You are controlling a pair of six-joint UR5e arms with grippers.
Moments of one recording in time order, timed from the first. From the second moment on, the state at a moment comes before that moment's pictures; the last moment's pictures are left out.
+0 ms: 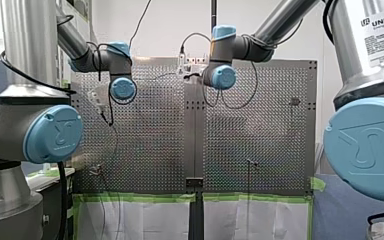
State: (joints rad) left arm -0.22 -1.49 -2.14 -2.43 -2.16 -1.94; right arm 2.37 -1.34 1.71 -0.62 1.56 1.58
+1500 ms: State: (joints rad) left arm 0.17 -1.42 -1.89 -2.55 -1.83 -2.13; right arm 2.42 -1.28 1.44 -0.52 1.55 1.59
